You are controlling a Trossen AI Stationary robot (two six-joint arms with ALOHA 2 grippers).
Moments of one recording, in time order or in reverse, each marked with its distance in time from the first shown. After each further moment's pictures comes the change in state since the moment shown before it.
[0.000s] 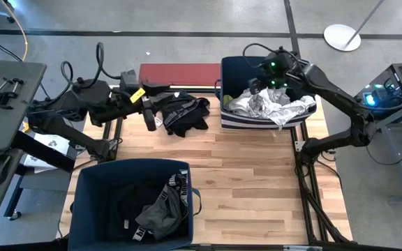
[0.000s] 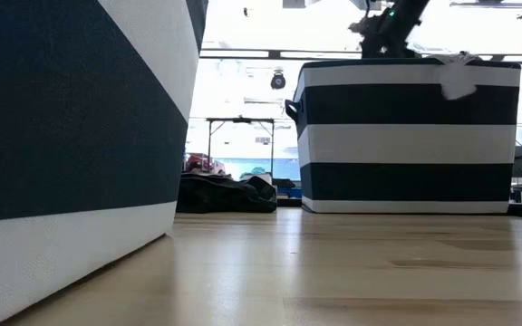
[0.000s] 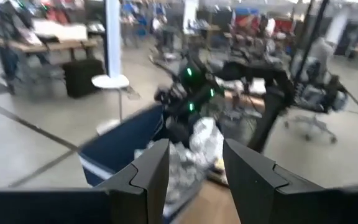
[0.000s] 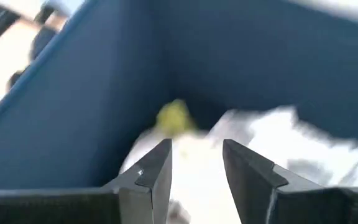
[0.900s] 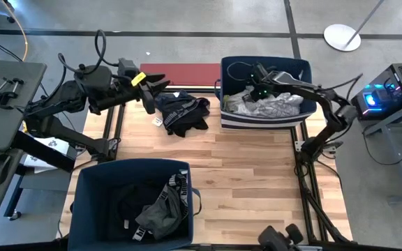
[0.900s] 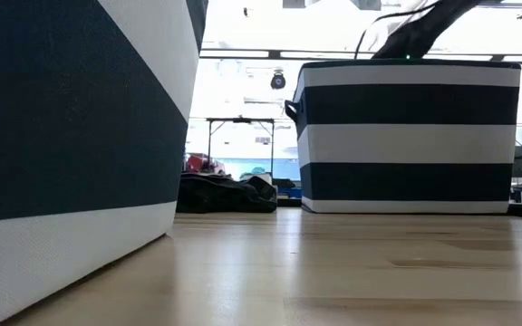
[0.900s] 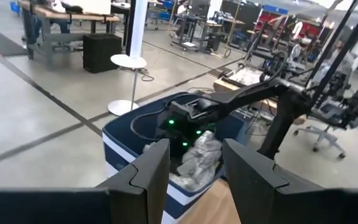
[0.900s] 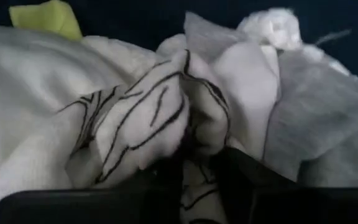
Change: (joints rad) left arm 0.181 -0.029 0.000 -0.092 0.102 -0.151; right arm -0.153 0.292 -0.294 0.215 0.030 -0.169
